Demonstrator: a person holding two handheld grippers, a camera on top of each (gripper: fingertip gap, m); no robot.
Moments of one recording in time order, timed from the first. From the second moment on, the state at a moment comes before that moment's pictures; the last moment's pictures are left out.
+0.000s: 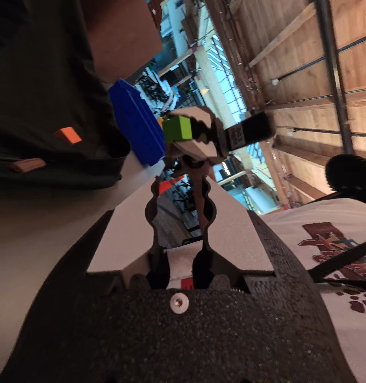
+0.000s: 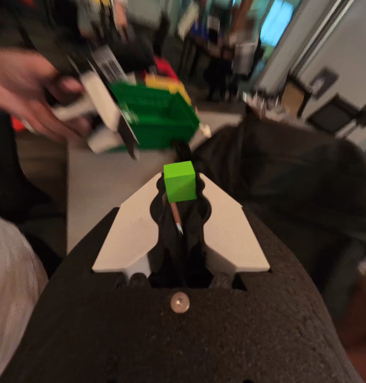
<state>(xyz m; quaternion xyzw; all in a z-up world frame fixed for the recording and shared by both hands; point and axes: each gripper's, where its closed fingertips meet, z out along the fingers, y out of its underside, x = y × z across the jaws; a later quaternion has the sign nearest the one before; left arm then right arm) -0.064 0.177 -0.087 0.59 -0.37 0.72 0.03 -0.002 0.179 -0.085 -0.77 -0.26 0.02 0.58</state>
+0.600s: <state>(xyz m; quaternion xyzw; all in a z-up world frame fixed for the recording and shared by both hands) -0.111 0.183 -0.120 0.65 -0.40 0.65 -0.03 0.106 0.180 -0.239 -0.92 -0.39 -0.01 0.07</state>
